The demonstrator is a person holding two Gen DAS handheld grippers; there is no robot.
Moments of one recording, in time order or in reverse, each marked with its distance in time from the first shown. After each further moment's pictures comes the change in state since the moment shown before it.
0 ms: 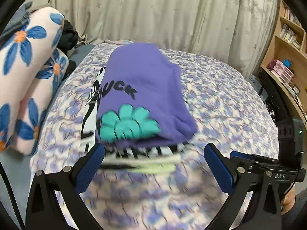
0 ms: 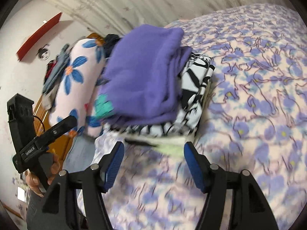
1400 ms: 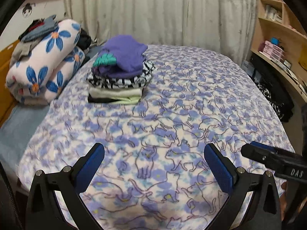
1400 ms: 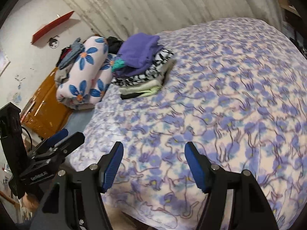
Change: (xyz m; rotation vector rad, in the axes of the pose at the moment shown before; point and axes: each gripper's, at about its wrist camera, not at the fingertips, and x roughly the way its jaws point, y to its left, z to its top) left arm -0.170 -0.212 -0.264 -0.002 -0.050 0.145; right arm -0.232 -0.011 -0.249 -0.032 -0.087 -0.191
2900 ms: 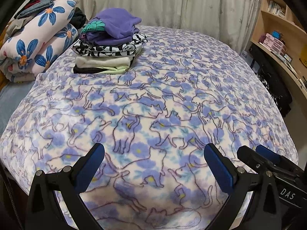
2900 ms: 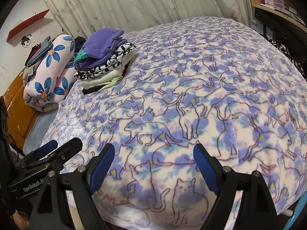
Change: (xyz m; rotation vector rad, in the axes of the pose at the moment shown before) left arm 0.059 -0.020 -0.067 -0.030 0.095 -0.052; right arm 0.013 -0.028 -0.064 0.045 -0.038 -0.238
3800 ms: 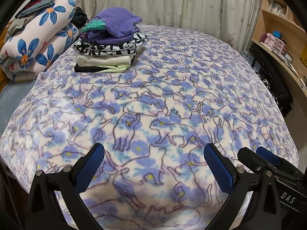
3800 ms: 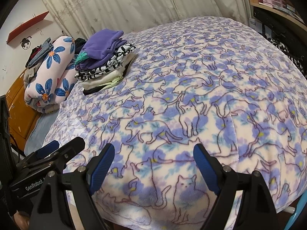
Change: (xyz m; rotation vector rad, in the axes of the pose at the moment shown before) left arm -0.001 -0.004 -0.001 -0.009 0.008 0.006; right arm -0.002 -0.002 -0.002 0.001 0.003 0.009
